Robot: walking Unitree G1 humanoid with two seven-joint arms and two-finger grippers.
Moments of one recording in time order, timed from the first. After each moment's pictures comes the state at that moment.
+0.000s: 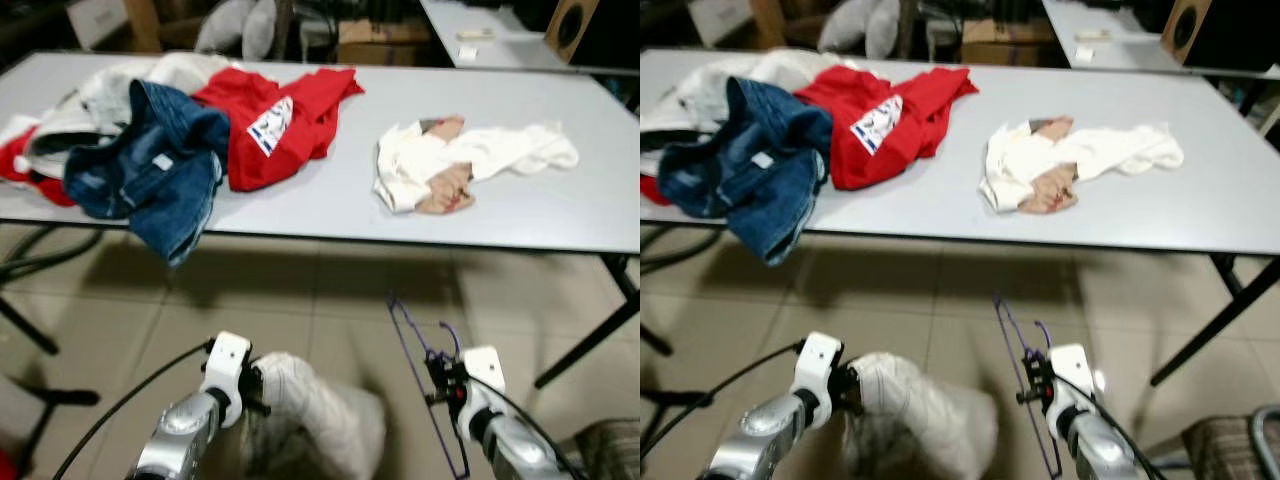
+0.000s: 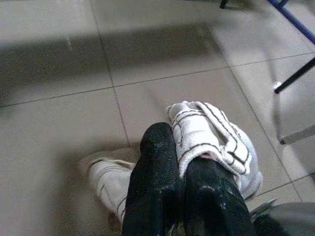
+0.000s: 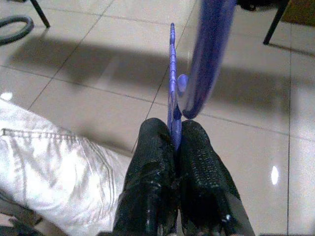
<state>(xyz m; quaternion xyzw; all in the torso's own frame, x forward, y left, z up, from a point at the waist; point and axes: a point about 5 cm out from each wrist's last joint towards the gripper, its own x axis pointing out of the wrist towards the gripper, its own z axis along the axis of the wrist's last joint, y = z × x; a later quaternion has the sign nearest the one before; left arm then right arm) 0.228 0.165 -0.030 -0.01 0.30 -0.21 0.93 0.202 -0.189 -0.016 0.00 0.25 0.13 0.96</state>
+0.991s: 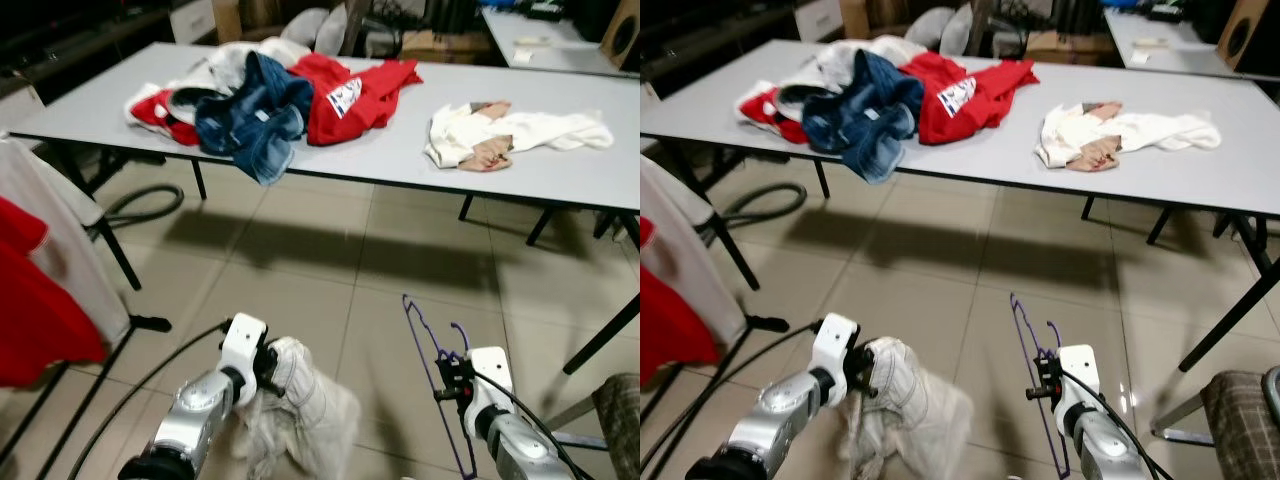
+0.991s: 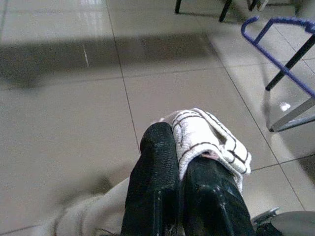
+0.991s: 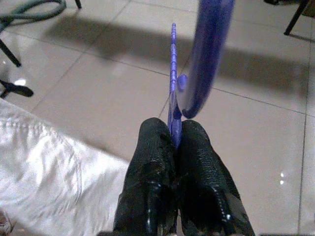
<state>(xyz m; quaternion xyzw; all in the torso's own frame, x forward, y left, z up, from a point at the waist) 0.253 0.147 -0.015 0.00 0.26 -0.26 0.93 0.208 -0.201 -0.026 0.00 0.26 0.09 0.96</state>
